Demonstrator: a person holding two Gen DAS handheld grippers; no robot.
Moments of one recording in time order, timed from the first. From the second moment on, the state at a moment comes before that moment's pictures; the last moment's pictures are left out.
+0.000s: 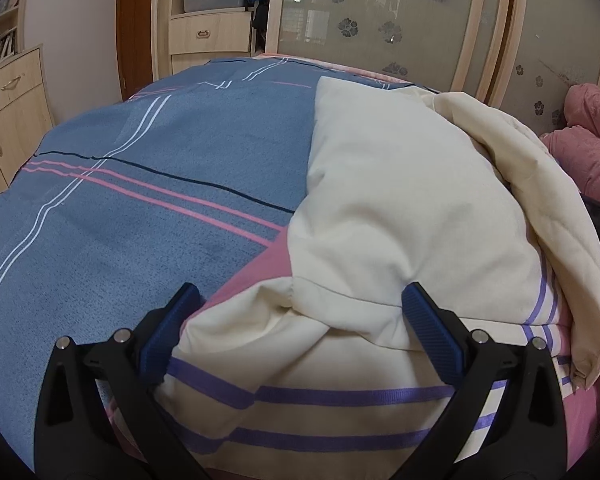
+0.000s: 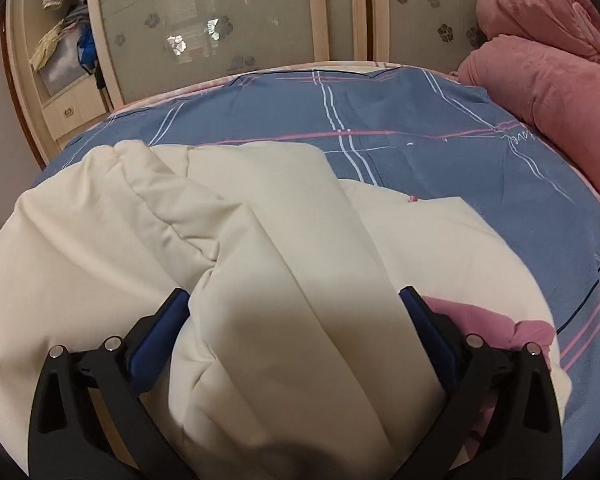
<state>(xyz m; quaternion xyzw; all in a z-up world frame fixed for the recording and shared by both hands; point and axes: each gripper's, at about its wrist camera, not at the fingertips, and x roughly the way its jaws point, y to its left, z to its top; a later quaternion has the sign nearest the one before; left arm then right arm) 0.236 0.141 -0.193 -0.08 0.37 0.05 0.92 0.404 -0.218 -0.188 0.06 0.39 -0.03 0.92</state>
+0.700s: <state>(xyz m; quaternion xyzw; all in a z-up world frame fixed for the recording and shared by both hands) 0.239 0.137 -0.192 -0.08 0.37 0.06 0.92 0.325 -0.194 -0.203 -0.03 0.38 -0.01 0.92</state>
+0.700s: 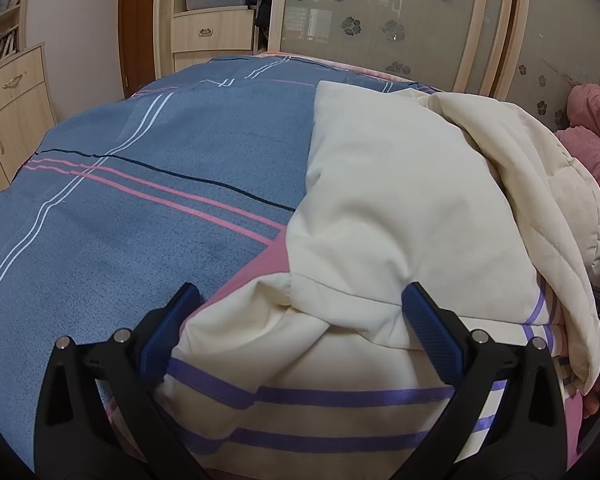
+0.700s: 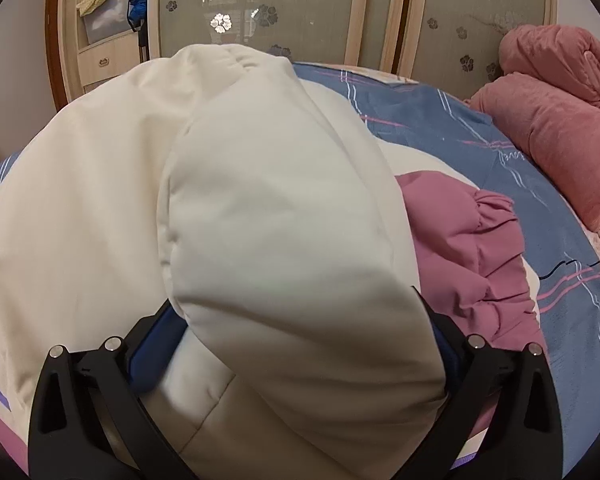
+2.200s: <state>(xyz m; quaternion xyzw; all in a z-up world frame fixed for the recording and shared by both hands) 0.243 0.130 -0.192 -0.08 0.38 0.06 0.92 0.215 -0.186 -0.211 -0.02 0.34 0.03 0.94</state>
